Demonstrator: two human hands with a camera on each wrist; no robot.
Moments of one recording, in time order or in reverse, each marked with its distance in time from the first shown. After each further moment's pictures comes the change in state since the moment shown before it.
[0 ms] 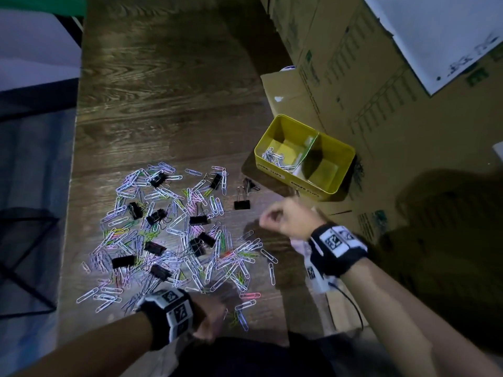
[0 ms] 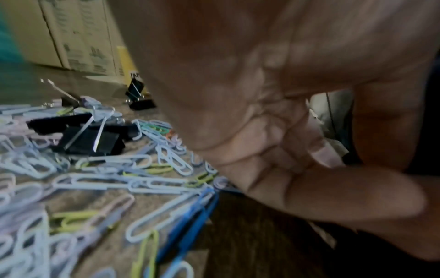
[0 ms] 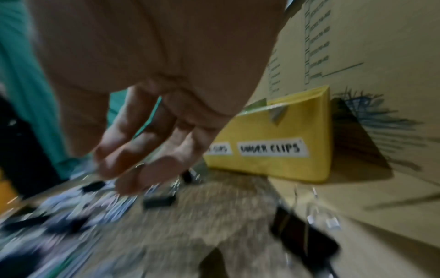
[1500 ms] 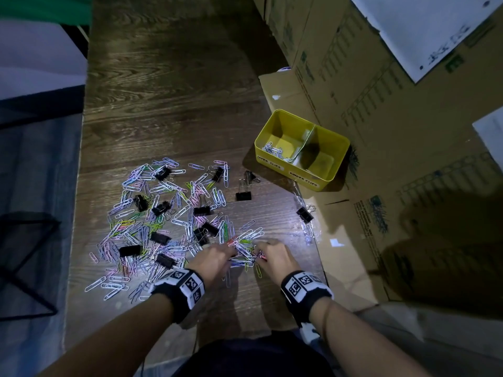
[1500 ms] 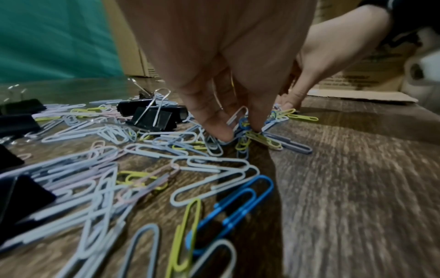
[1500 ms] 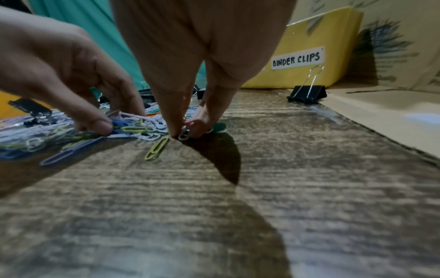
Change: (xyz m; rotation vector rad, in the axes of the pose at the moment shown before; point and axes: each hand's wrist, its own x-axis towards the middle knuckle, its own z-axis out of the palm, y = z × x) left_hand 0.027 -0.037 -0.005 0.073 0.899 -0.036; right_hand -0.040 0.029 0.139 -0.226 0.144 0.155
